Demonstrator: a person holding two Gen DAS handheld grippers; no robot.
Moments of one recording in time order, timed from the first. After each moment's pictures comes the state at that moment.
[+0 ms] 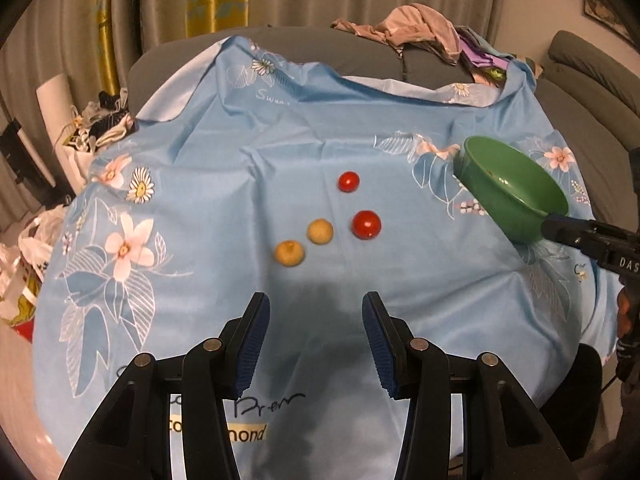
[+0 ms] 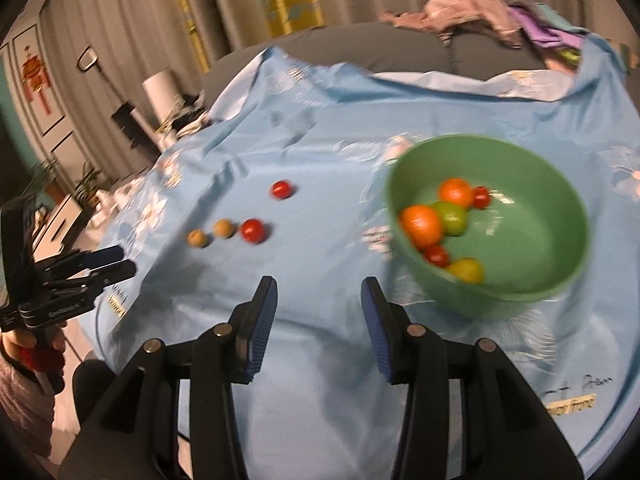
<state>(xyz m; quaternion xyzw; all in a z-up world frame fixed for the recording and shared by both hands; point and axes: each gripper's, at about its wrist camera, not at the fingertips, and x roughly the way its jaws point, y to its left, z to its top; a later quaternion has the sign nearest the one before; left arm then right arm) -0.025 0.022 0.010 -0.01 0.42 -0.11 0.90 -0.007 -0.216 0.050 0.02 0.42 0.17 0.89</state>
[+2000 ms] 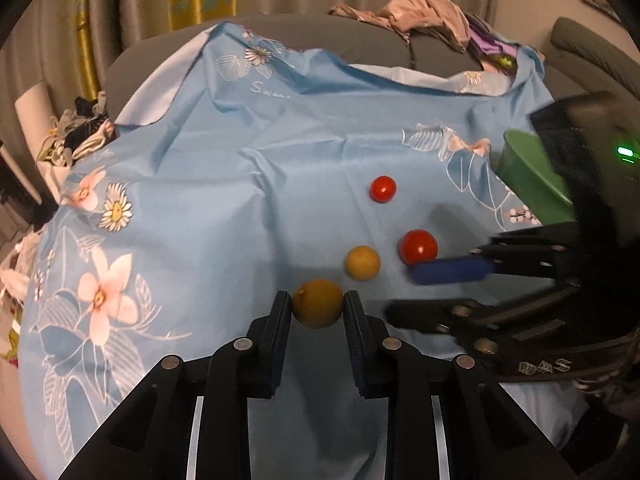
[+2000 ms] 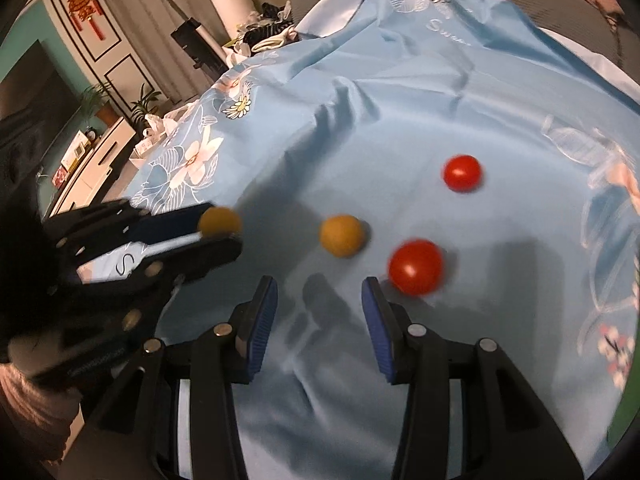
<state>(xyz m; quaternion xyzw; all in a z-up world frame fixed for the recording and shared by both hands) 0.040 0.043 -0.022 0.02 0.42 -0.12 0.90 0.092 -0.061 -0.032 -0.03 0.51 0.31 0.80</state>
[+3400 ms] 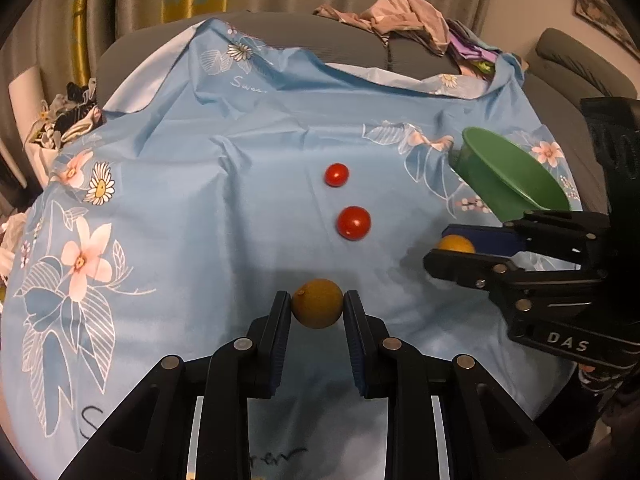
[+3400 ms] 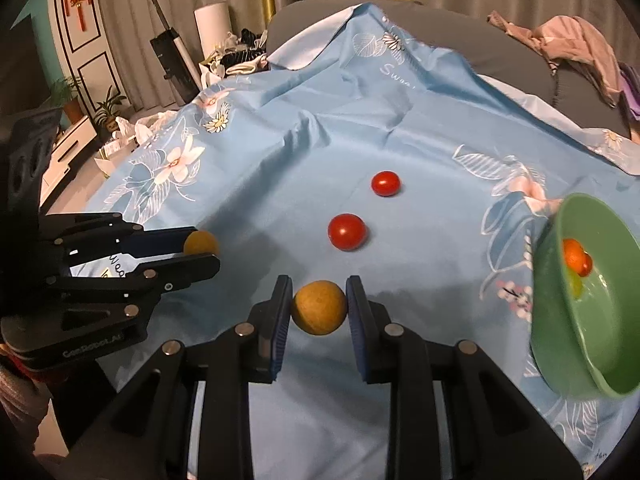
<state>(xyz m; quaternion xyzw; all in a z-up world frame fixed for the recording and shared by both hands) 0.005 0.023 -0.012 -0.01 0.43 -0.15 0.89 0.031 -0.098 0.021 -0.10 0.45 0.22 0.86</state>
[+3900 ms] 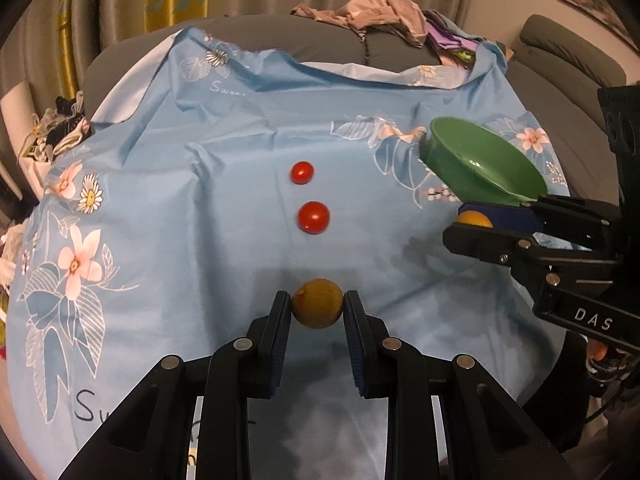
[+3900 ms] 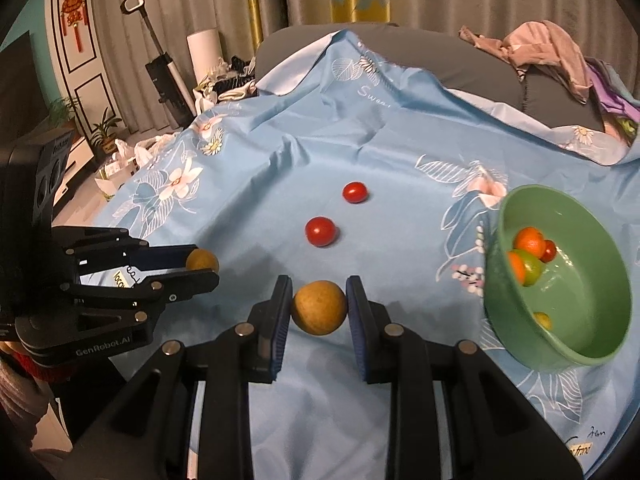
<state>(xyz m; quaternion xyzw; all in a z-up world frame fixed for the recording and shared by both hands) -0.012 -0.006 0.003 0.01 0.43 -0.17 0.89 0.003 -0.132 0.047 -0.08 0.41 0.21 0.88</state>
